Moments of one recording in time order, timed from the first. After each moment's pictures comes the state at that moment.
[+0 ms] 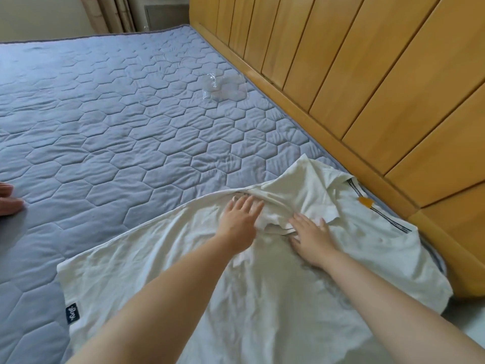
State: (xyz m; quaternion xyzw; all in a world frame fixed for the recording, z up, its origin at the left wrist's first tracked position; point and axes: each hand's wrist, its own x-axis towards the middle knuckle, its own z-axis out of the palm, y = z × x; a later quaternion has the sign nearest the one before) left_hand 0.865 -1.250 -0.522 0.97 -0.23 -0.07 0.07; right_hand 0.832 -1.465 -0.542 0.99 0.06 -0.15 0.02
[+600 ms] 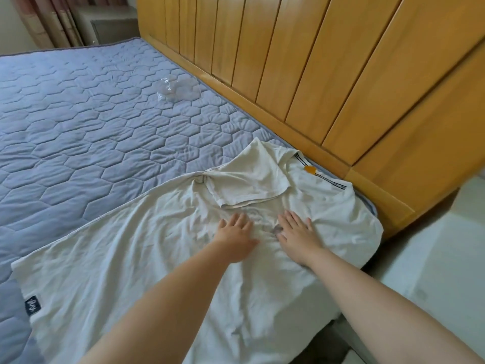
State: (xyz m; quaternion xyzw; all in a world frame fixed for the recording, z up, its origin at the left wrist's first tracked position) left_hand 0.776 -1.315 -0.530 0.94 -0.27 -0.21 0.02; right_hand 0.736 -1.506 -0.547 0.98 -0.04 -0.18 -0.01
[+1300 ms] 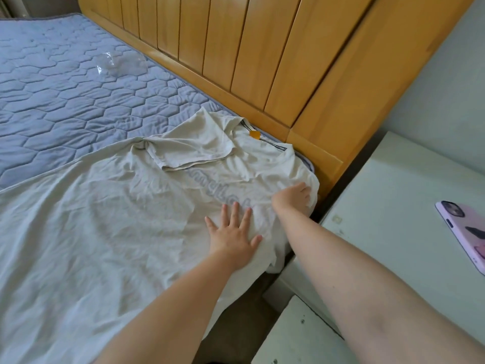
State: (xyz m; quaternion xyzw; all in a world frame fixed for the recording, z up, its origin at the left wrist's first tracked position) left_hand 0.637 -1.419 -0.577 0.95 -0.26 -0.13 0.07; right_hand 0.669 -1.570 -0.525 0.81 -0.49 0.04 -0.31
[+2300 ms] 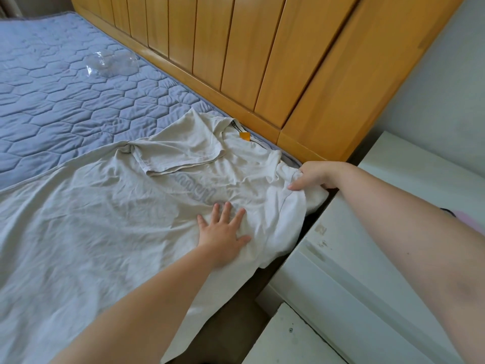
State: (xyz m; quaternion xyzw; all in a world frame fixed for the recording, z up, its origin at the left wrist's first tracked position) left_hand 0.660 -1.436 -0.570 0.94 -0.27 -0.17 0.08; right_hand 0.684 -1.681 -0.437 0.88 -0.25 -0.28 -0.30
